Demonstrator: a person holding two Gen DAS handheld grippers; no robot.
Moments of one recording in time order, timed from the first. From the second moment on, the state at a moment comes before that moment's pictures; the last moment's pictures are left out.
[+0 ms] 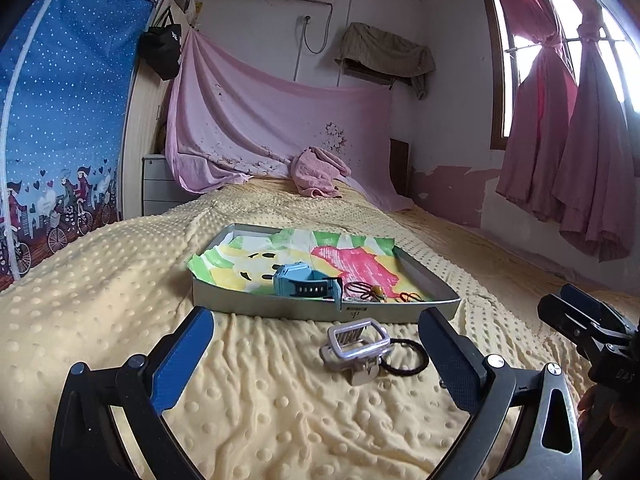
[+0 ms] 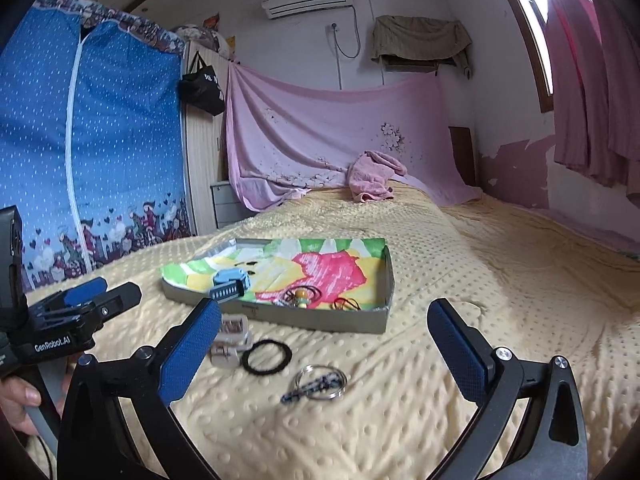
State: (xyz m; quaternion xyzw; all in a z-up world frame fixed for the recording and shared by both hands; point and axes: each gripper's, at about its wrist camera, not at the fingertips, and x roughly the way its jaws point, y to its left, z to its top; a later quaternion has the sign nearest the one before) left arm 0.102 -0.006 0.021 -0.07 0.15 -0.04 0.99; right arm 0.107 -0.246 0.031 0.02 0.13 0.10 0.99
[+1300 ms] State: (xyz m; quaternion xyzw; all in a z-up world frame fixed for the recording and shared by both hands) left arm 0.198 -0.022 -0.019 -0.04 0.31 -0.17 0.93; right arm 0.201 -0.234 -0.050 0.04 0.36 0.13 0.92
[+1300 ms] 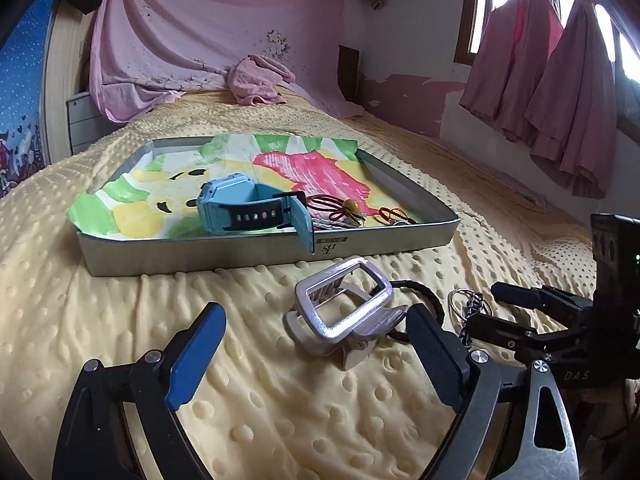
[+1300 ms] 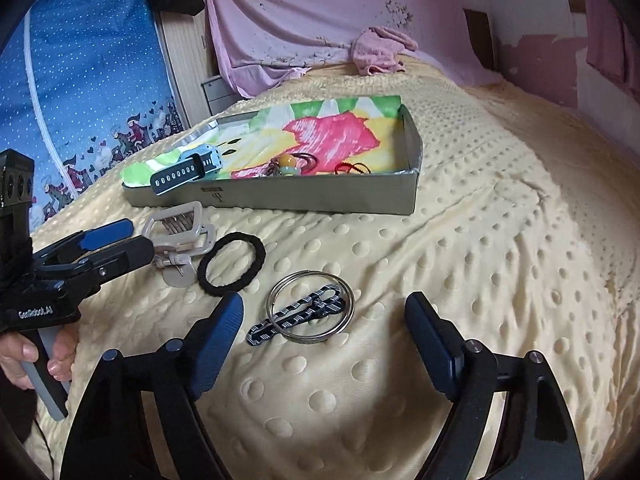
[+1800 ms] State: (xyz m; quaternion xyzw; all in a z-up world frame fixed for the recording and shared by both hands) left arm 0.207 -0.037 -0.028 -0.02 0.33 -0.19 0.92; right arm 0.211 -0.225 -0.059 0.03 0.37 0.14 0.92
